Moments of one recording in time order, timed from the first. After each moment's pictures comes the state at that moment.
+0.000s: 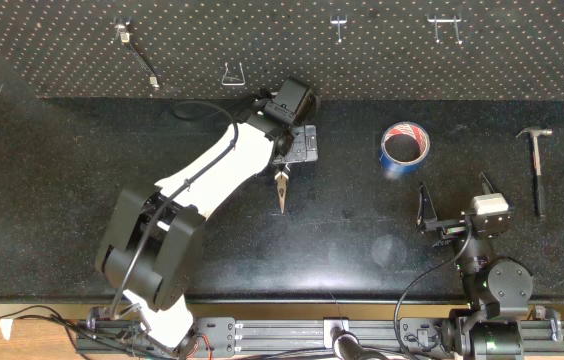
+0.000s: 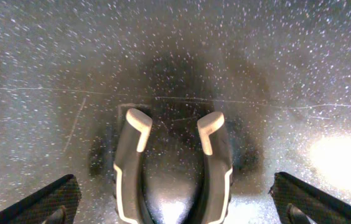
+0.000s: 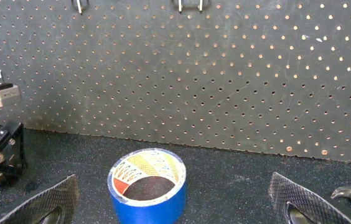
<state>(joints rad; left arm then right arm) -0.52 1.92 1.30 -0.69 -0.11 -0.60 -0.01 0.01 0.01 -0.05 -0.17 0.00</state>
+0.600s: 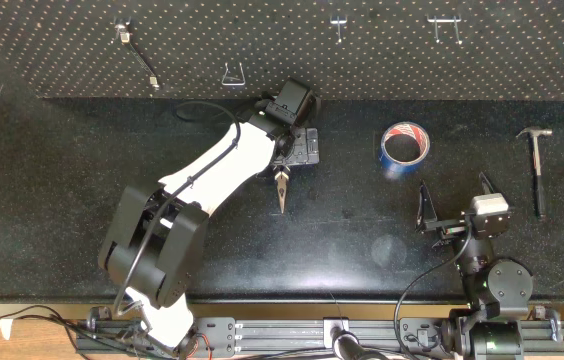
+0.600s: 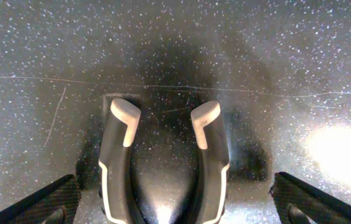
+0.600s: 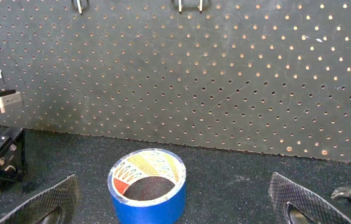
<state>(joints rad) -0.52 1.93 1.30 -0.69 -0.08 -0.60 -0.01 0.01 0.01 -0.05 -0.17 0.00</state>
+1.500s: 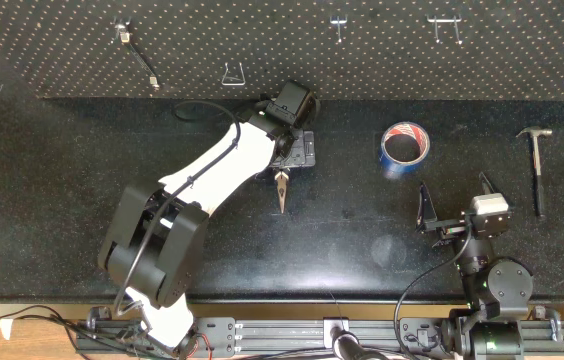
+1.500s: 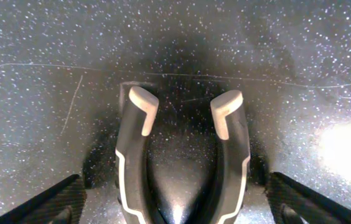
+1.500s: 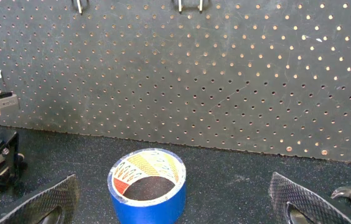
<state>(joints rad) -0.52 1.93 1.30 -0.73 -0.10 -0.60 -0.01 0.01 0.01 -0.05 -0.17 0.00</state>
